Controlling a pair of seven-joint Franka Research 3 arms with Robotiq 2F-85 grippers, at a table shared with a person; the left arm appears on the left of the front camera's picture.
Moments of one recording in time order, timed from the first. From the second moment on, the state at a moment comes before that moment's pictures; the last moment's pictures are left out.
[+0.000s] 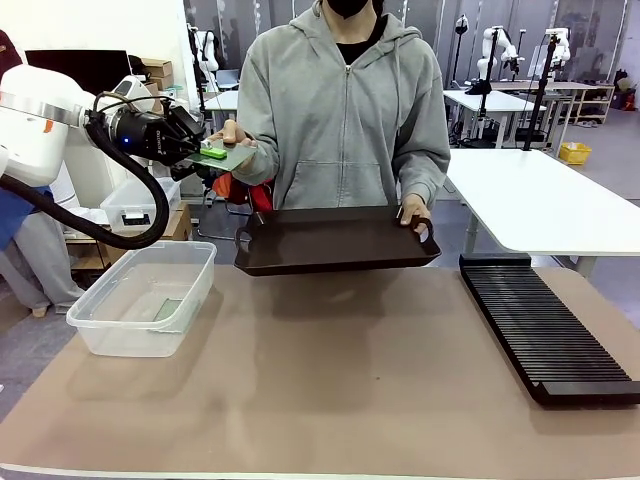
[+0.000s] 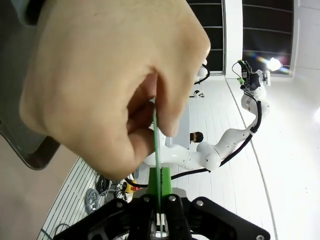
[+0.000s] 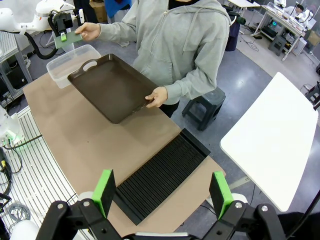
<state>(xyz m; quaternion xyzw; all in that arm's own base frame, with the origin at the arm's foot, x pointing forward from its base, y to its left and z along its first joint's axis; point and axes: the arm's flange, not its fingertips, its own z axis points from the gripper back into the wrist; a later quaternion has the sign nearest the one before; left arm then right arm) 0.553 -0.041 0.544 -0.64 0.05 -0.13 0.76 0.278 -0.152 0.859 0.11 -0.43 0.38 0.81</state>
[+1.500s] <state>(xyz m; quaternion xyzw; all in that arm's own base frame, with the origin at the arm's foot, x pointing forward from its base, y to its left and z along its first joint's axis) 0.553 -0.041 0.544 -0.64 0.05 -0.13 0.76 0.278 -0.152 0.859 0.11 -0.43 0.38 0.81</state>
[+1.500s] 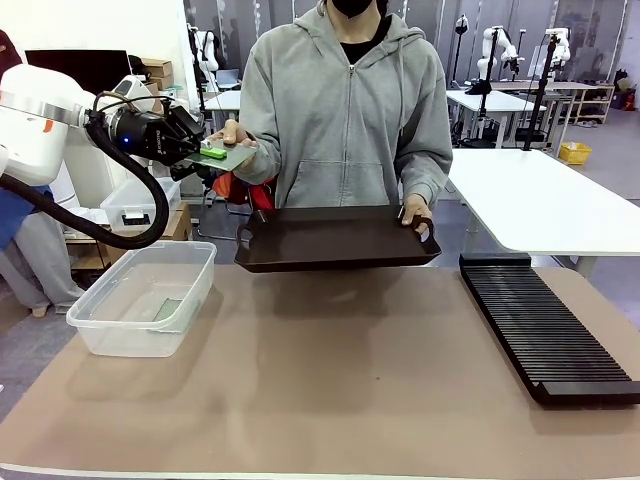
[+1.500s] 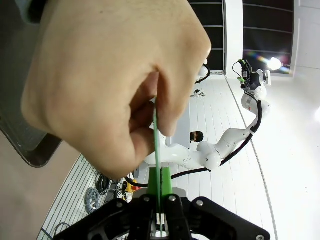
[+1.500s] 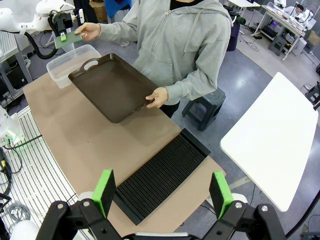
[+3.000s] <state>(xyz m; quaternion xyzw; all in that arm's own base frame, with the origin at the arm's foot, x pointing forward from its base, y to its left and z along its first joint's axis) 0.553 -0.041 0.544 -0.64 0.05 -0.13 0.76 0.278 -0.152 0.859 0.11 -0.43 0.38 0.81</state>
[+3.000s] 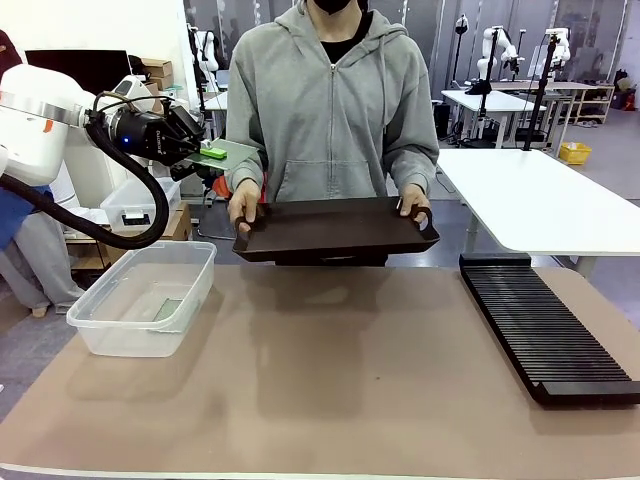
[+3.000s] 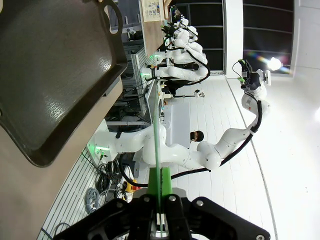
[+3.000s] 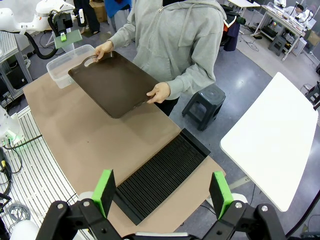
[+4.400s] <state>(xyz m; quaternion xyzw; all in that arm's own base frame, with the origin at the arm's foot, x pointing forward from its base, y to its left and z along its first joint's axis) 0.560 0.029 0.543 -0.27 0.06 -0.08 0.96 0.278 -0.152 0.859 0.11 -0.43 0.38 0.81</state>
